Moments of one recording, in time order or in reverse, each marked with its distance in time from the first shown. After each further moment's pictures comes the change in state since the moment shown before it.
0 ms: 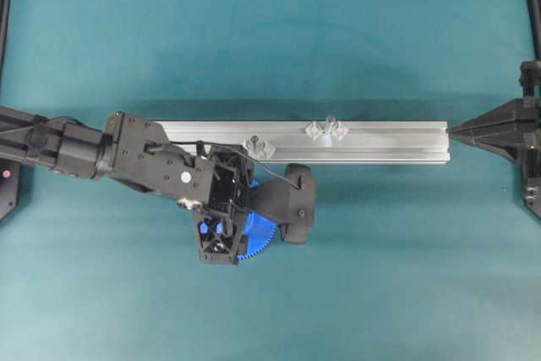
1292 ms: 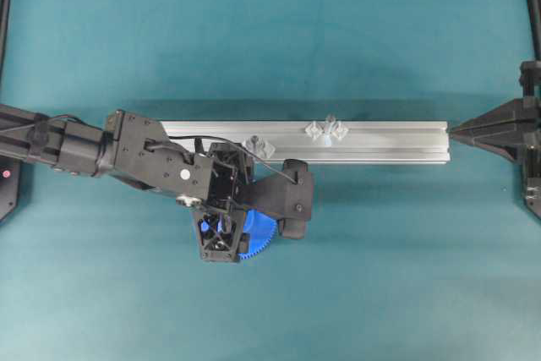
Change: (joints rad) left arm 0.003 0.008 0.014 0.000 -0.018 -0.002; right arm 0.000 0.000 0.000 0.000 0.002 -0.002
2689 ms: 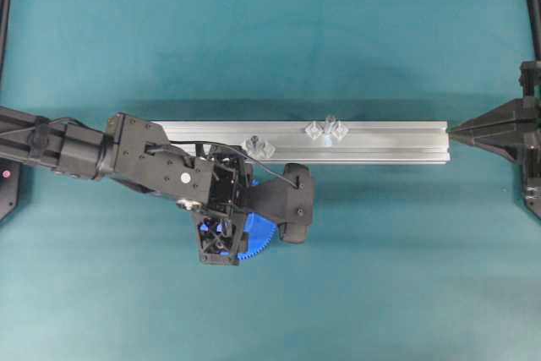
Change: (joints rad) left arm -0.009 0.006 -0.003 0.000 -0.005 -0.011; right arm 0.000 0.000 0.000 0.000 0.000 0.002
